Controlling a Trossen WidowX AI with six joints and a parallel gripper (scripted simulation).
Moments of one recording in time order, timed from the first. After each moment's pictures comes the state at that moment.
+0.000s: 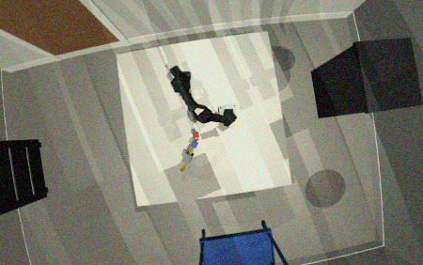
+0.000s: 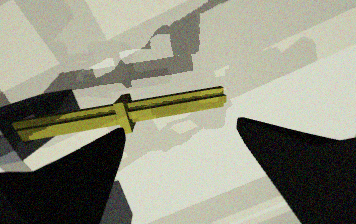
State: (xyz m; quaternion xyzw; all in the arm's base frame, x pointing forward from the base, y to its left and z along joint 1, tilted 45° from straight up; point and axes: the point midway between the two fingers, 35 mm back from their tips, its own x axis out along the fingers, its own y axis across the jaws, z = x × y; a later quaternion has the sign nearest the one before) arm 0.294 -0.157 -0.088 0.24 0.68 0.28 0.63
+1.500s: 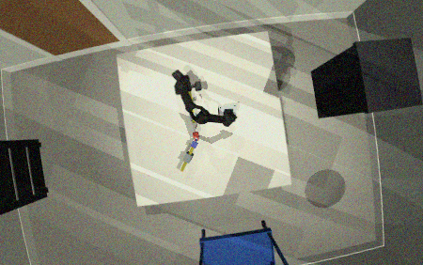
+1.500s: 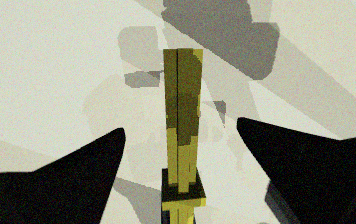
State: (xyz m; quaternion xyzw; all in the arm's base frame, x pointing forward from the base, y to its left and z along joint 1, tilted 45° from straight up) arm 0.286 -0.114 -0.135 0.60 0.70 -0.23 0.31
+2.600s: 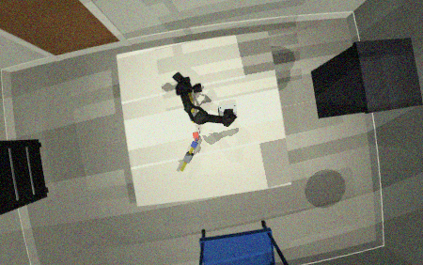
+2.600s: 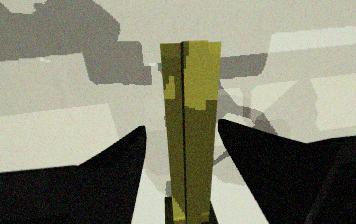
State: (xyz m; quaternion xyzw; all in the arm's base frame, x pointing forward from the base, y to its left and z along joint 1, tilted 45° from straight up) arm 0.283 -0.091 -0.157 0.60 0.70 -0.24 0.30
